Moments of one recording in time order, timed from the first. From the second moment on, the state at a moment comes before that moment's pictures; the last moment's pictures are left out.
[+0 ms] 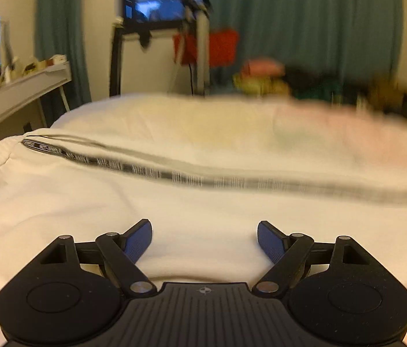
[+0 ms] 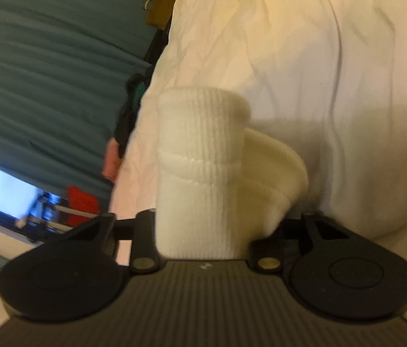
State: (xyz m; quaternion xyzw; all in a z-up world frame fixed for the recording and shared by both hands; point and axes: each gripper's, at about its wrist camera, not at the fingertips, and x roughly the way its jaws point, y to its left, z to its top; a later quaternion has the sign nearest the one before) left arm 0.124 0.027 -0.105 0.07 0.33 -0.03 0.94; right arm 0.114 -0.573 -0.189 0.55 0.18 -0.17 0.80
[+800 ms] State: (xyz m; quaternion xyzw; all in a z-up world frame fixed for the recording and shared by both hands) left arm 0.100 0.089 -0.065 -0.14 0.27 0.01 0.95; right arm 0.134 -0.165 -0.150 -0.21 0.18 0.05 0.96
